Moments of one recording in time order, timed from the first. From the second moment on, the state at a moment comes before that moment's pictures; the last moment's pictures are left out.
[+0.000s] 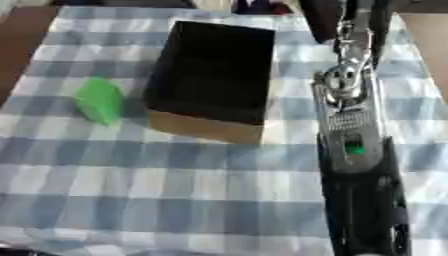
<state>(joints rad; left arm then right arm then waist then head) -0.22 0.38 0.23 -1.98 0.12 -0.49 0.24 -0.67 0.02 0.03 -1.81 0.58 0.23 -0.31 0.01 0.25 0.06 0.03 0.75</state>
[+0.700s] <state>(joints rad) -0.22 0.58 0.22 -1.98 -0.07 -0.41 0.17 -0.67 0.02 0.02 -1.81 0.59 0.23 -0.32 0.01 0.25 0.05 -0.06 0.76</state>
